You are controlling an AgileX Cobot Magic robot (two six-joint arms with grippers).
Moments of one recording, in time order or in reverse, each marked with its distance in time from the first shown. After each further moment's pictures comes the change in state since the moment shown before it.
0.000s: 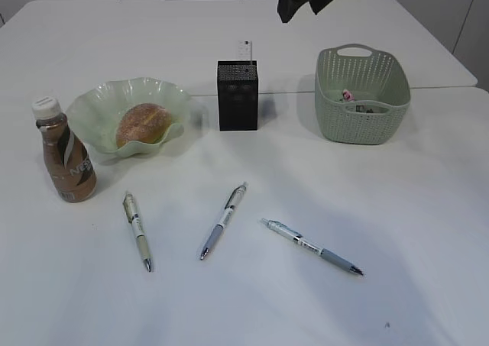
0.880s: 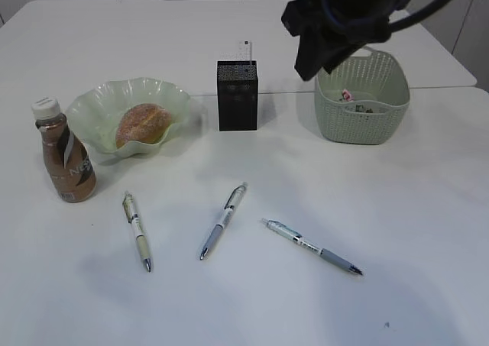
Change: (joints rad) left arm 0.000 0.013 0.140 -0.010 0.162 -0.024; right arm 0.031 -0.324 0.490 0.179 0.027 -0.124
